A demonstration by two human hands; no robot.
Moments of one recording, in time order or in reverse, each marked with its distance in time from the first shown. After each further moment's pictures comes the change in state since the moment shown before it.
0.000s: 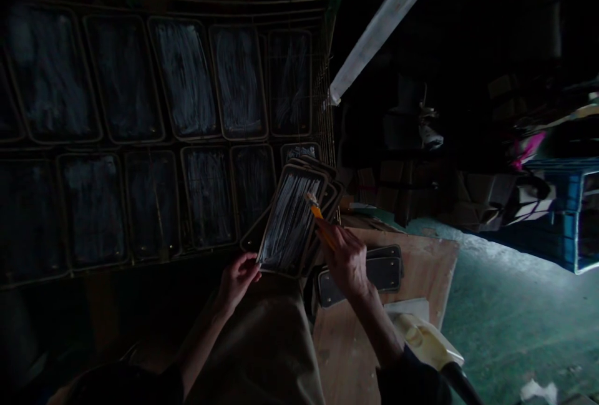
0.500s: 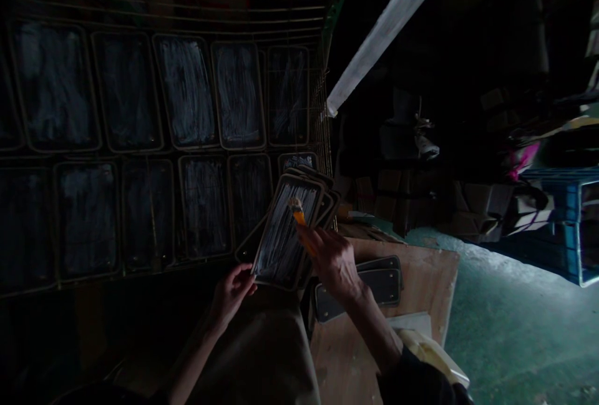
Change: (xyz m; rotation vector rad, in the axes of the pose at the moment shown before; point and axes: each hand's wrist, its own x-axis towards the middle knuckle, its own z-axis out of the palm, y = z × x) left_hand -0.002 -0.007 -0.001 0.024 0.015 -0.038; right_hand 0.022 -0.008 0.001 -0.074 -0.153 -0.200
